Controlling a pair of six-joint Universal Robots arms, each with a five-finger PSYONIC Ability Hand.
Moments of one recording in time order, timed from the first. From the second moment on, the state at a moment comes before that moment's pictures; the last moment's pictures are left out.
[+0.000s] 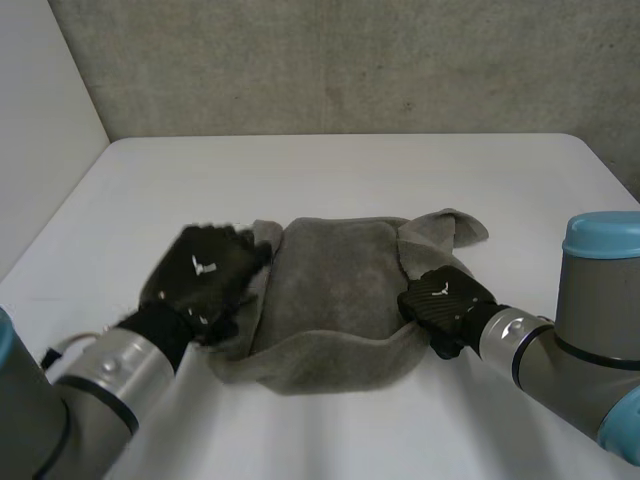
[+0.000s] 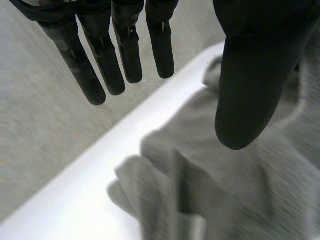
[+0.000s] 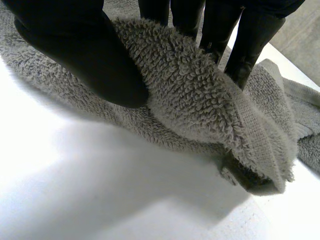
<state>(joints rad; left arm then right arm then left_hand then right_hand) 4.19 -1.58 -1.96 3.38 -1.45 3.49 1.95 -1.16 1.68 0.03 1.24 2.56 0.52 0.52 0.52 0.52 0.34 1.37 1.18 1.18 1.19 0.99</state>
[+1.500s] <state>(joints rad) 4.28 -1.97 -1.70 3.18 -1.46 3.81 1.95 -1.15 1.71 0.01 1.26 2.56 0.63 0.62 0.63 0.62 0.45 1.37 1.18 1.18 1.19 1.00</state>
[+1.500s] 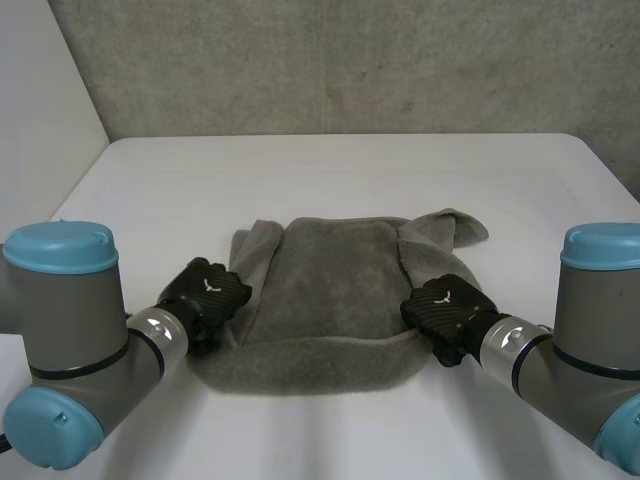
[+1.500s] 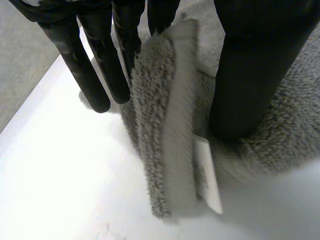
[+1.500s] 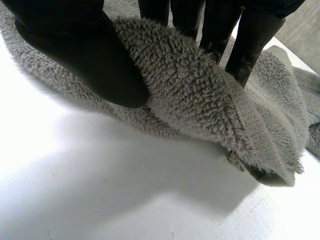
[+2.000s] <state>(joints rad) 4.28 -1.84 -1.75 3.25 -1.50 3.78 1.95 -1.16 1.70 0.00 1.26 2.60 1.15 1.21 1.20 1.20 1.00 1.10 0.98 0.97 0.97 0.83</state>
